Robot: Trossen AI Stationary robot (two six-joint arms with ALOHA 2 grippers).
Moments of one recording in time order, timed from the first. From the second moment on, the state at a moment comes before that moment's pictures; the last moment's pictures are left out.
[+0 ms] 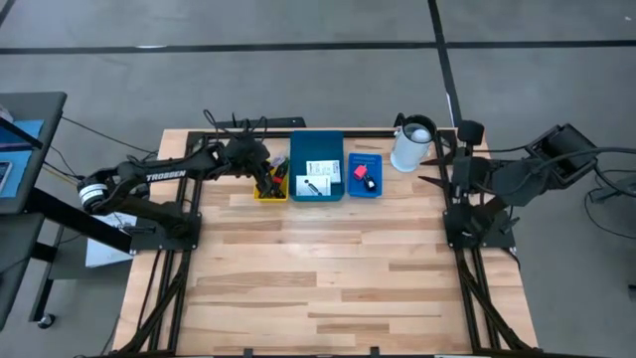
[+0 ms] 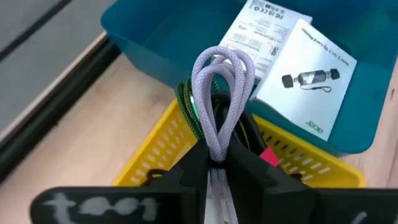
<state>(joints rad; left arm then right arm) 0.58 1.28 0.68 -0.16 0.01 0.04 0.57 1.33 2.11 -1.57 0.76 0.08</state>
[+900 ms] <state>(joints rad) 0.50 0.98 0.66 -0.14 0.16 -0.11 0.54 1.33 2.11 -1.57 0.67 0.33</state>
